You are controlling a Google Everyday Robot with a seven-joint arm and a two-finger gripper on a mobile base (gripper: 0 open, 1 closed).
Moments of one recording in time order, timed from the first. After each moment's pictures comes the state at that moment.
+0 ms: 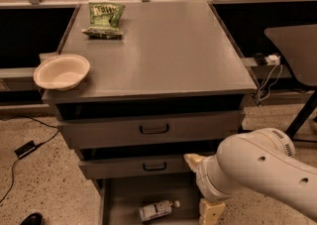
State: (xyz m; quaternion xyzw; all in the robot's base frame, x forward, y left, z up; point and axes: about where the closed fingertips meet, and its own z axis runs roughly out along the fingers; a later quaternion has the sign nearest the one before) arm 0.360 -0.113 0.647 -0.74 0.65 0.03 0.15
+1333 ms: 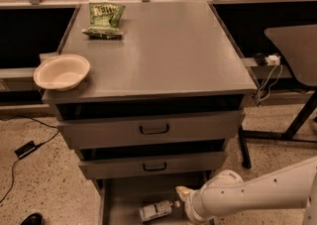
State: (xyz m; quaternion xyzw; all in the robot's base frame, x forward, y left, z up) arm 0.370 -0.104 0.398 -0.73 0.66 0.09 0.15
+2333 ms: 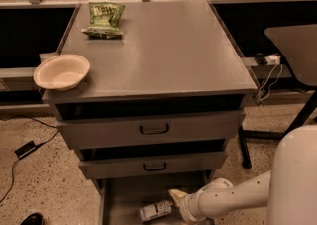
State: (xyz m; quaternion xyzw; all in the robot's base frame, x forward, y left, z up) arm 0.393 -0.089 0.312 -0.75 0.62 0.11 0.20
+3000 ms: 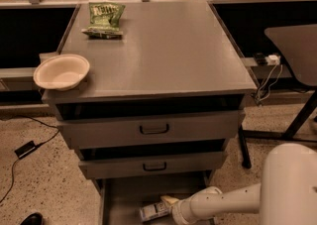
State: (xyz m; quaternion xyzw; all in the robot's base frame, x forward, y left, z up) arm 0.401 -0.060 0.226 -0.76 0.59 0.14 0.22
